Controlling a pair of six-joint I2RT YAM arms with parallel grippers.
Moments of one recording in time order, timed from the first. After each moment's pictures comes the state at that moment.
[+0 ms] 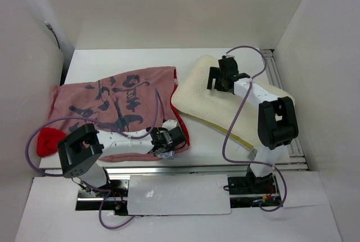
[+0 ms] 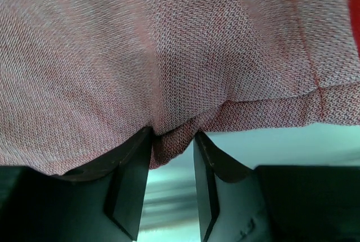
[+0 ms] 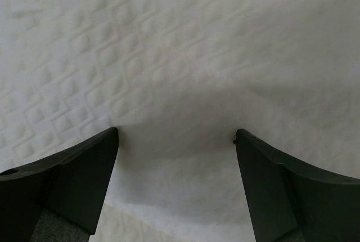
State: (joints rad) left arm -1.07 1.61 0.88 -0.58 -0.27 -0.88; right arm 0.28 1.77 1.28 -0.31 0.14 0.33
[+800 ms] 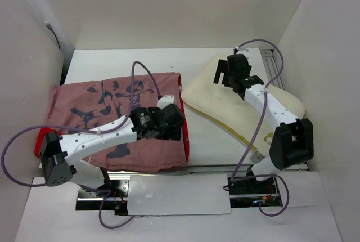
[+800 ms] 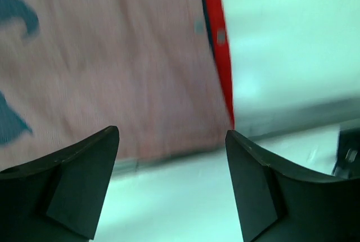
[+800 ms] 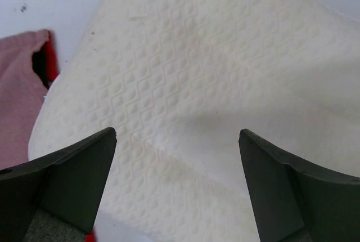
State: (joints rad) left arm -1.09 1.39 1.23 -0.98 -0.37 -0.91; right arm 0.26 1.54 1.21 -0.34 0.27 0.37
